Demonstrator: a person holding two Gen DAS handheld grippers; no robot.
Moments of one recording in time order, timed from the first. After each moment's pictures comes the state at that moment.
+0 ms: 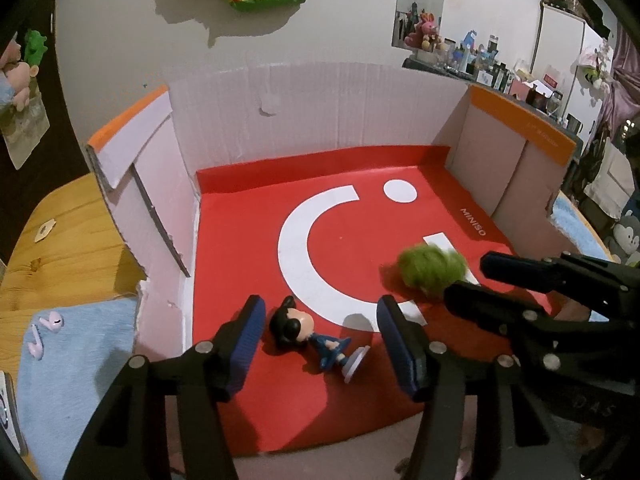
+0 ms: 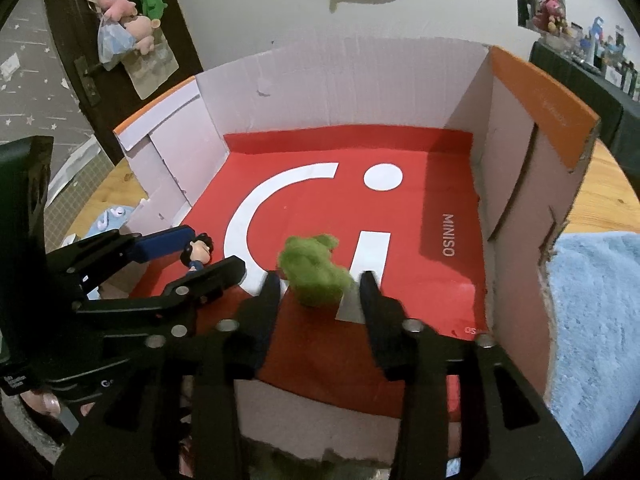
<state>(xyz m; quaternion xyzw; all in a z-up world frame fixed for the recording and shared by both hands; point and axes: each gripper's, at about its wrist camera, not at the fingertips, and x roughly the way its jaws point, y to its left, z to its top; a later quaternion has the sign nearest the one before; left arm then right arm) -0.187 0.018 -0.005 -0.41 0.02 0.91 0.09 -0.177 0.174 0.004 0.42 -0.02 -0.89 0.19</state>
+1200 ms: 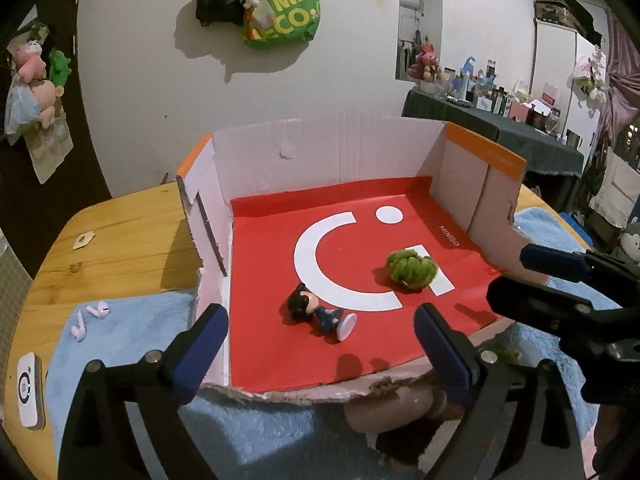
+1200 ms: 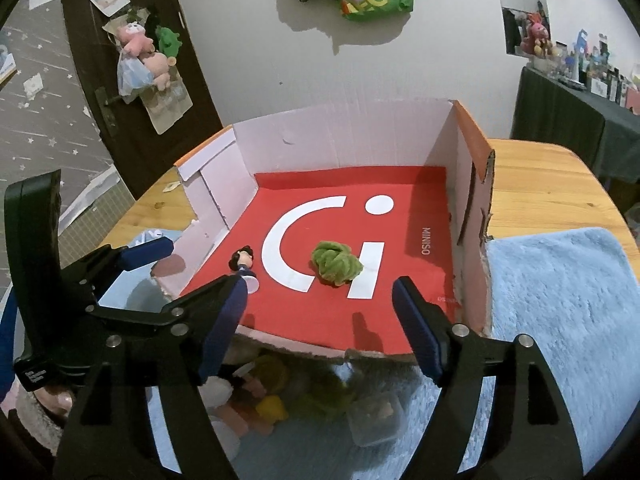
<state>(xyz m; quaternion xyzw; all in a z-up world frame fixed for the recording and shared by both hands) -0.130 0.015 0.029 -0.35 0.03 0.93 0.07 -0.122 0.189 0.042 0.35 -0.05 -0.91 0.20</state>
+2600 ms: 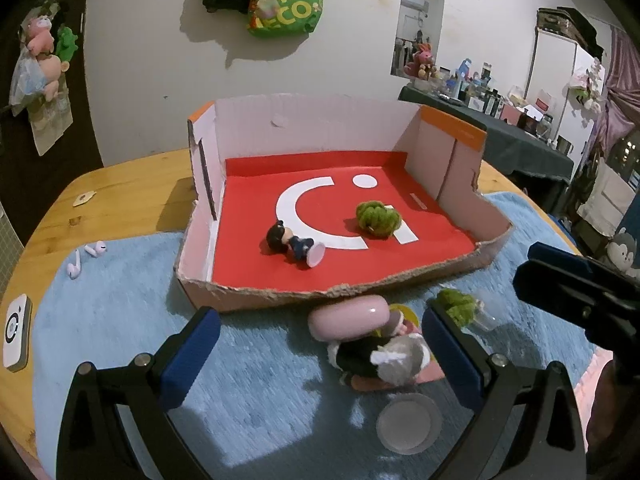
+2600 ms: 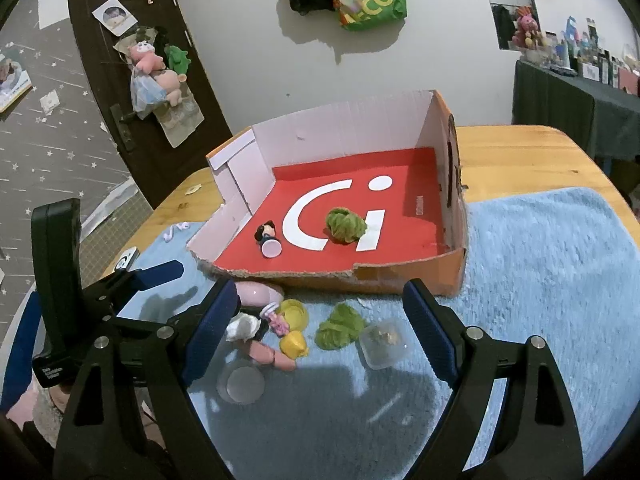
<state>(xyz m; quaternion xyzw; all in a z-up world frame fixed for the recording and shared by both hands) -0.074 0.019 0.017 -0.37 -0.01 0.93 0.08 -0.067 0.211 0.039 0.34 -0.08 -0.91 0.21</state>
